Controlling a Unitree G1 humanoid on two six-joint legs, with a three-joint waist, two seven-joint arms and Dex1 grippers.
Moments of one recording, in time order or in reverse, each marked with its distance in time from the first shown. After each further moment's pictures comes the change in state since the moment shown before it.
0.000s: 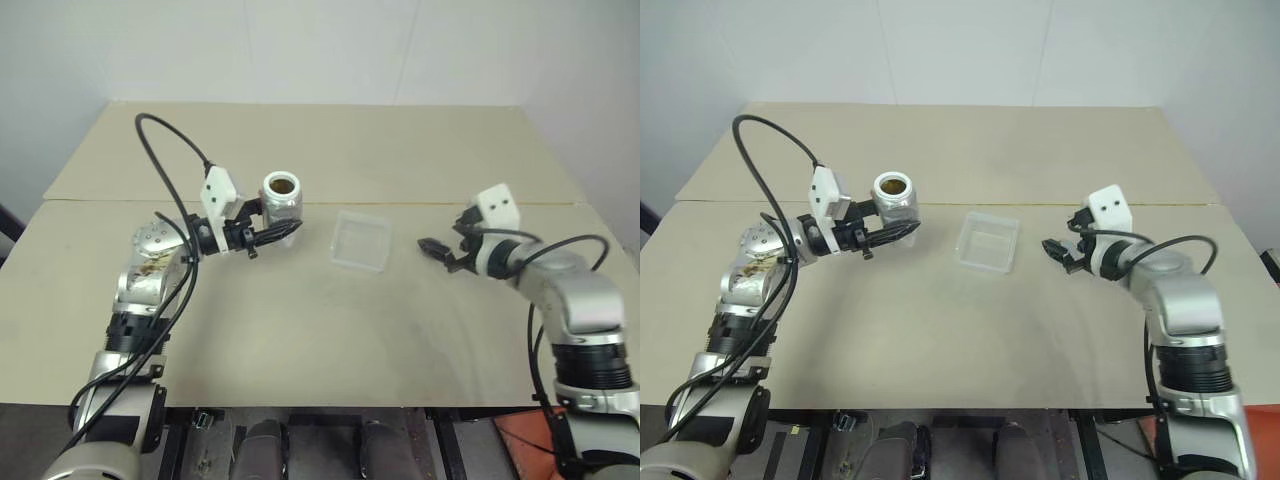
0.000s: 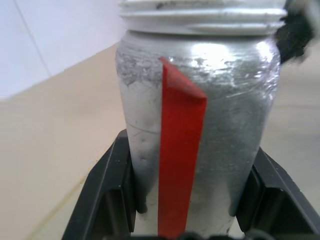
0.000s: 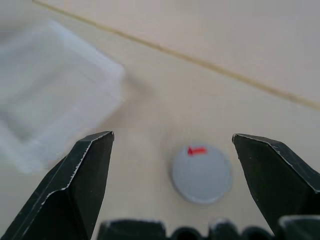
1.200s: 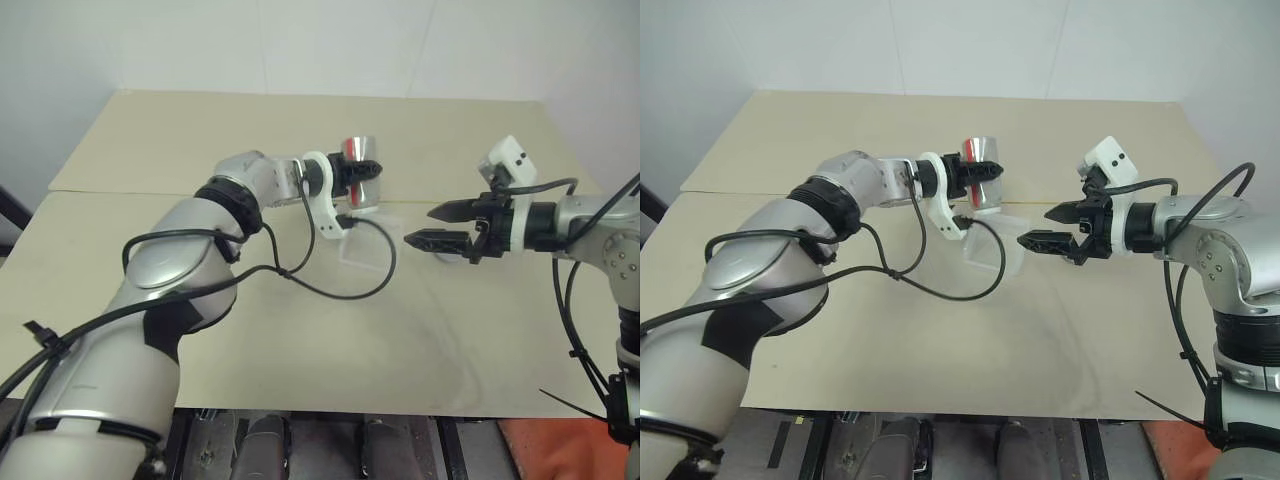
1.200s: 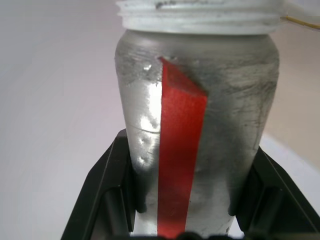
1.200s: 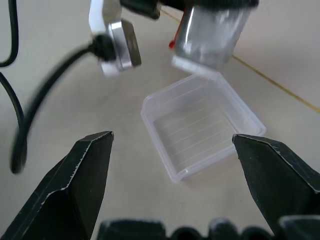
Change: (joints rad) left arm -0.846 -0.193 -1.121 0.937 1.707 -0.634 1.569; right arm -0.165 -0.178 0.039 -0.080 0.289 0.243 0.257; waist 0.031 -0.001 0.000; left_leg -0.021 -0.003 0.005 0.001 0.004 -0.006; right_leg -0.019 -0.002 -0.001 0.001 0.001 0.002
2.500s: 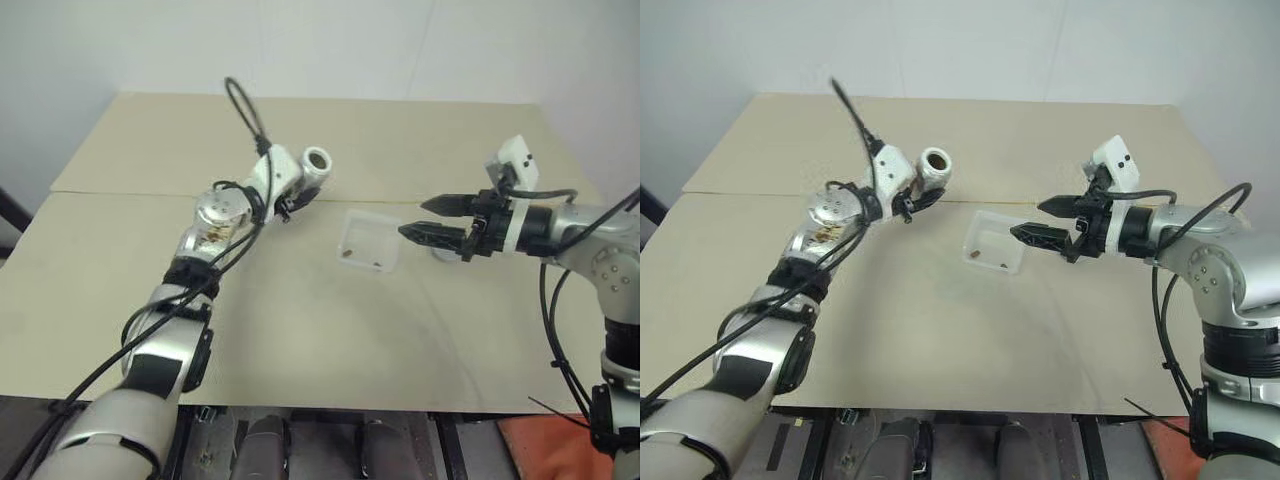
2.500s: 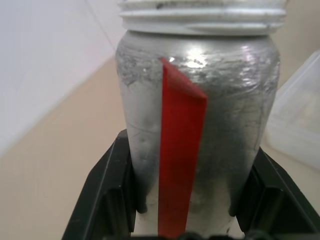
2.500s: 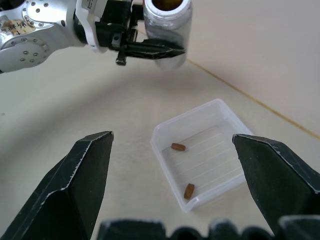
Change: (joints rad) left arm 0.603 0.036 1.079 -0.534 -1.486 0.514 -1.273; right arm 0.104 0.072 -0.064 0.001 0.015 -0.203 -0.016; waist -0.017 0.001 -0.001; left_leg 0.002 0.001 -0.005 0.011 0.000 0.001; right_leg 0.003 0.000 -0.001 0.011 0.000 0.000
